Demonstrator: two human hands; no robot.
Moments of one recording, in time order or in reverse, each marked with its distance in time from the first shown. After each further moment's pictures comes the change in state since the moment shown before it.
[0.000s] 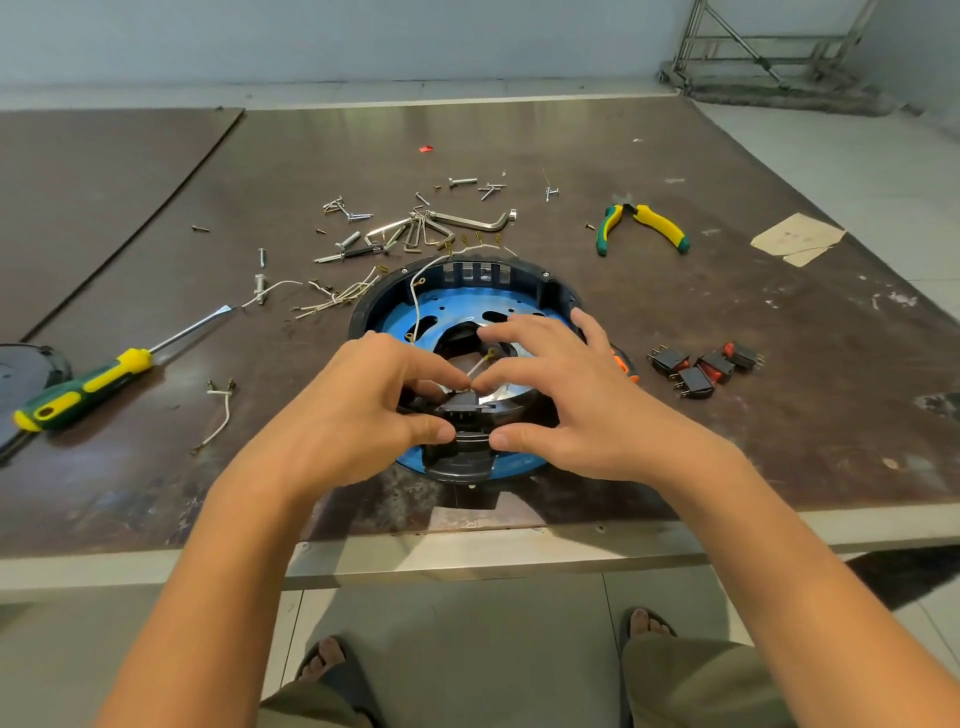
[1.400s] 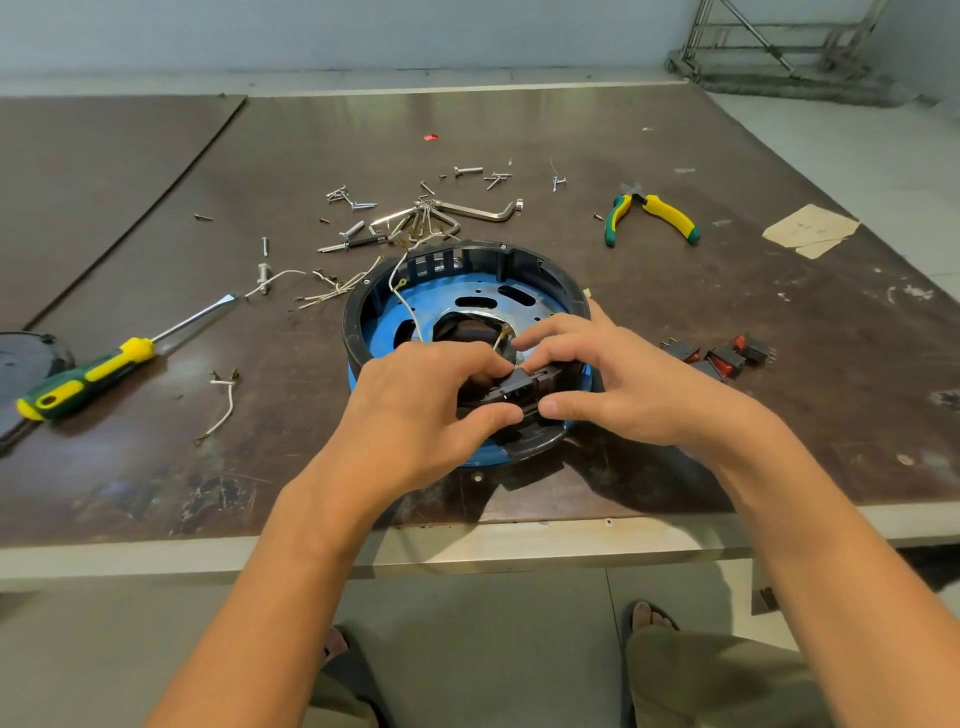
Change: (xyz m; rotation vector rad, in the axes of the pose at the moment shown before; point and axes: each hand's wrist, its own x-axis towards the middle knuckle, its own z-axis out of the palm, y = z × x) left_hand 0.004 0.018 0.033 0.132 0.250 0.167; right_hand 0.002 0.027 -0.016 0.209 -0.177 0.142
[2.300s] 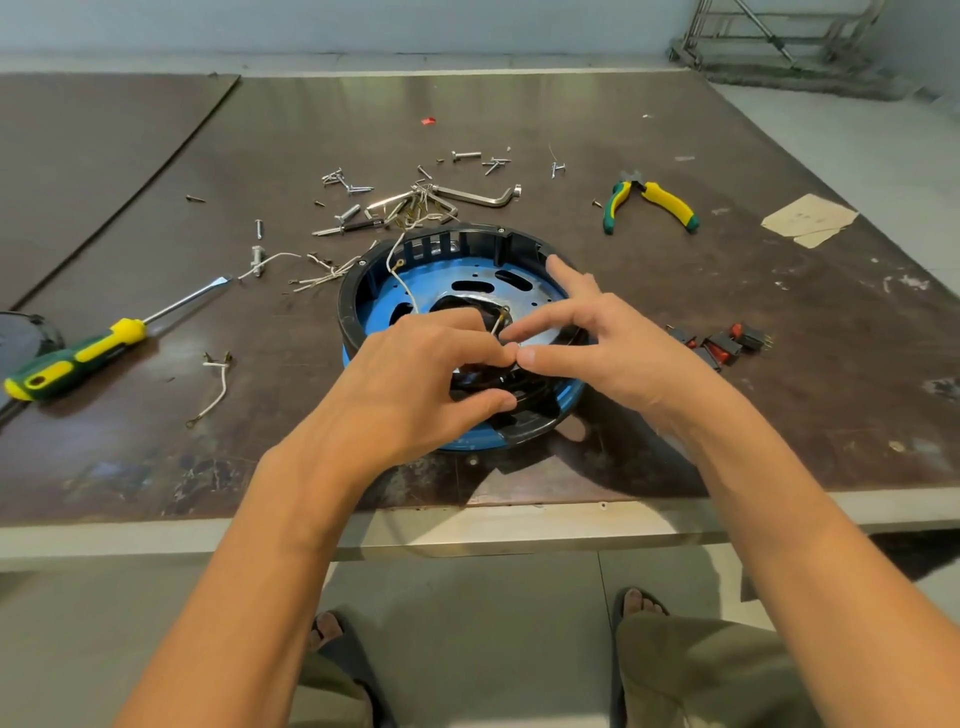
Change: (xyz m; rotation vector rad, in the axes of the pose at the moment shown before) left_hand 0.006 -0.005 -0.004 0.008 -0.037 0.151; right_hand 0.002 -0.016 0.007 0.352 0.129 0.192
